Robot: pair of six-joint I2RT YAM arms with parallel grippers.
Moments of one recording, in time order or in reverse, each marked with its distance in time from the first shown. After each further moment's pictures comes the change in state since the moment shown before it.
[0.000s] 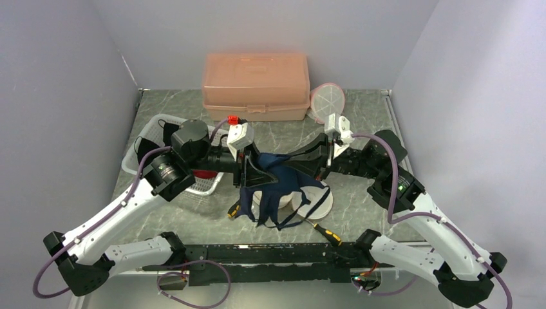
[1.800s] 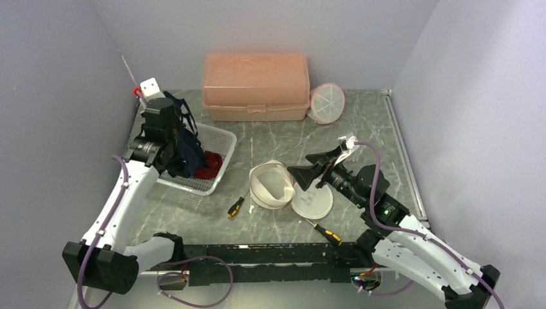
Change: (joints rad) left arm 0.603 0.087 0.008 -0.218 -1.323 -0.229; right arm 0.003 -0.239 -0.504 0.167 0.608 0.389
